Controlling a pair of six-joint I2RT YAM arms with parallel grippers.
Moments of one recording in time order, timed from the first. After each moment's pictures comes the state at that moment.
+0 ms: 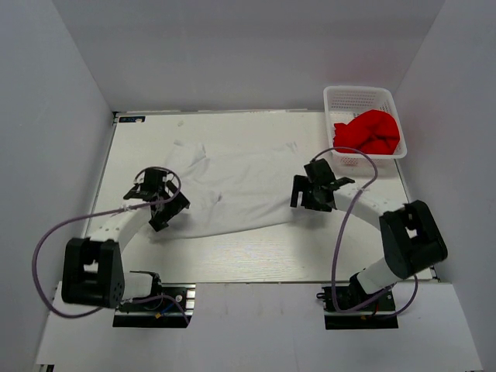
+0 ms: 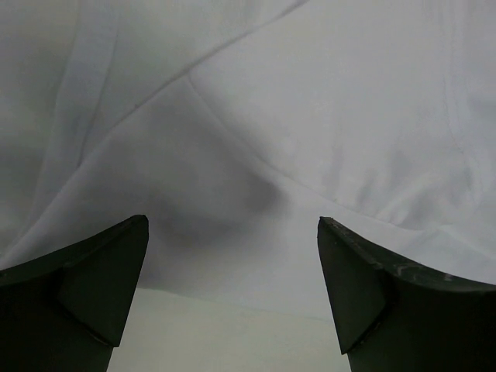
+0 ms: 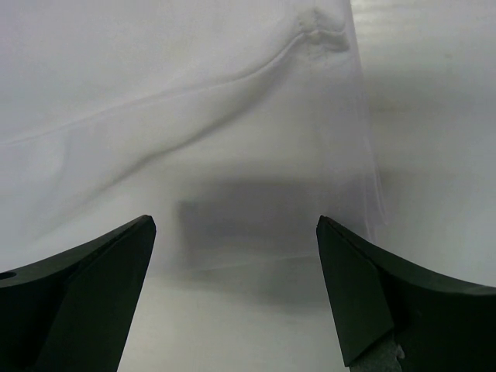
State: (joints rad) left arm -0.11 1.32 0.69 -0.47 -0.07 -0.79; right arm 0.45 1.54 0.84 -0.34 0.08 0.49
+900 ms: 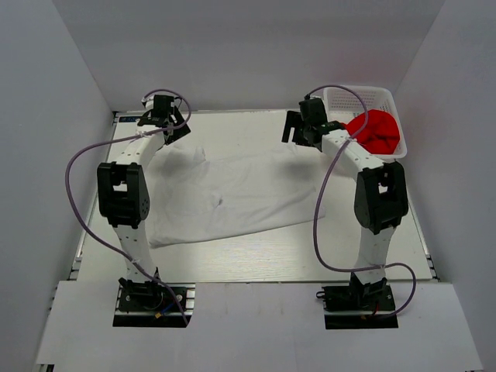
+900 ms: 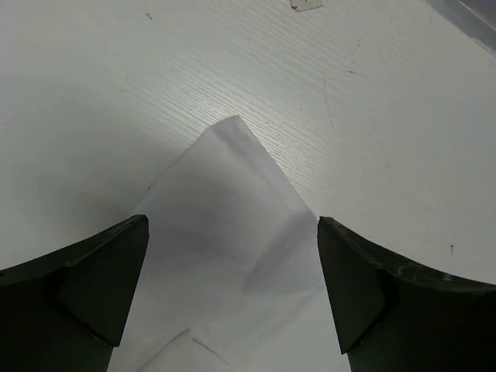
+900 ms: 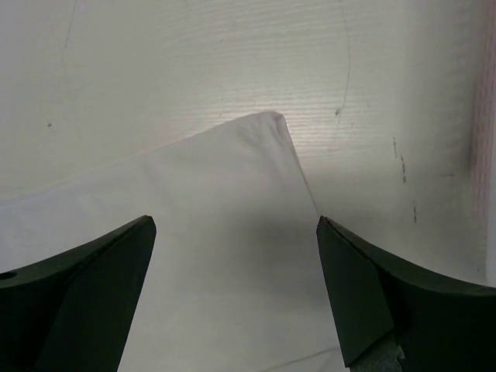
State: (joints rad) left arm -0.10 1.98 1.65 -0.50 -0.29 -0.55; right arm 0.37 1.92 1.57 -0.40 0.15 0.38
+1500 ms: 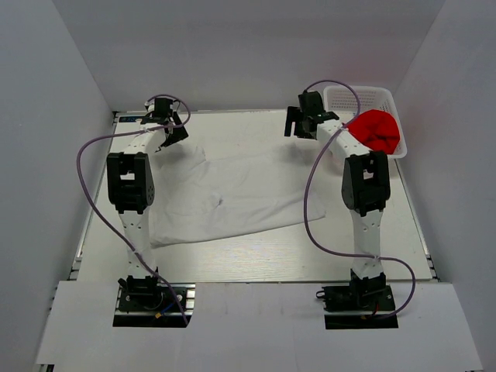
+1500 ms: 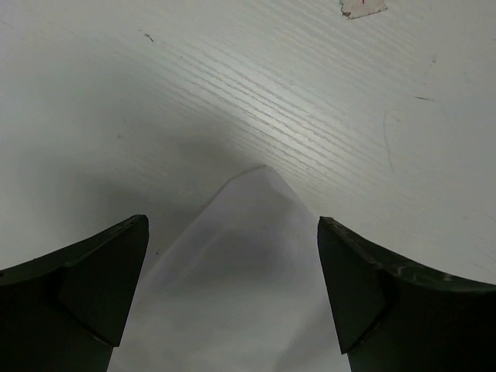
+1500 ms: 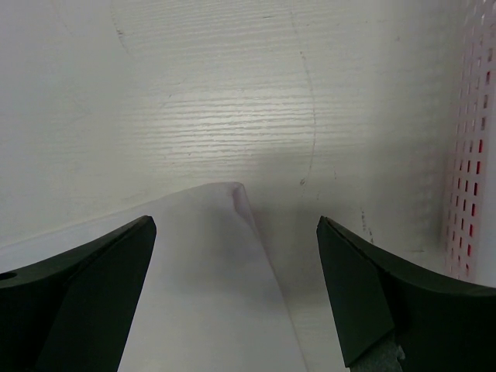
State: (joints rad) left arm -0.05 2.22 1.82 -0.50 -0.27 -0.46; right arm 0.31 2.21 1.90 -0.48 0.15 0.29
